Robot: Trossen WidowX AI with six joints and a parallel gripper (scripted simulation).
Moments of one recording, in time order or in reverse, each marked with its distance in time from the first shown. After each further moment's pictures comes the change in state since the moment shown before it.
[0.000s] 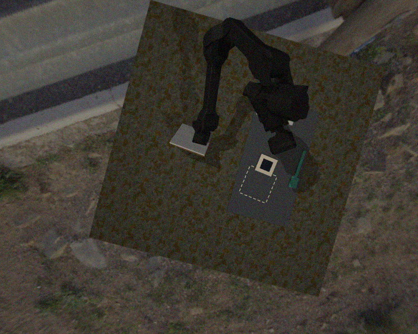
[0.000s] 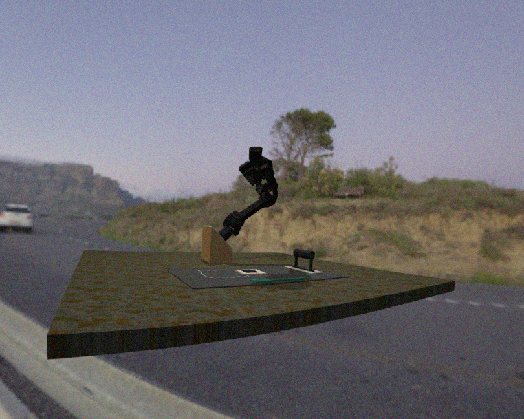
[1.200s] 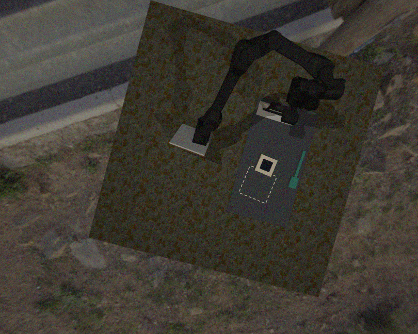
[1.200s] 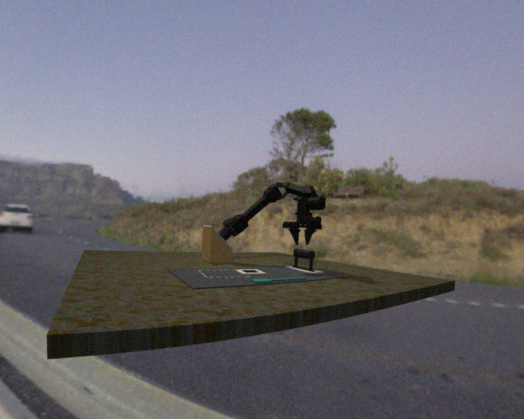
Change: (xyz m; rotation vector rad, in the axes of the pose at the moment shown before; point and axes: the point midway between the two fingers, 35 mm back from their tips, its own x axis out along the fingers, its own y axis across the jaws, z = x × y) arm 0.144 0.268 0.064 0.436 0.664 0.515
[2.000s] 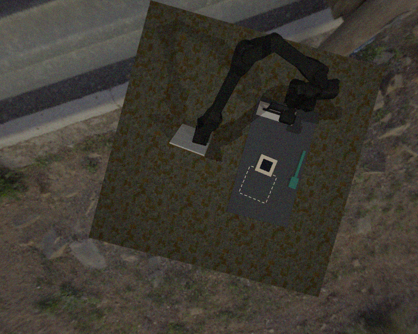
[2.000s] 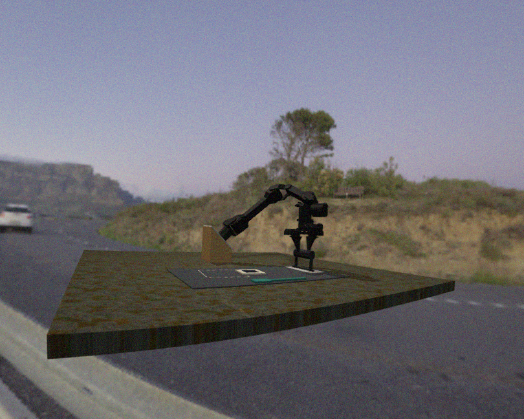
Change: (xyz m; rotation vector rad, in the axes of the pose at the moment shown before) arm 0.030 0.008 0.004 0.018 0.004 0.004
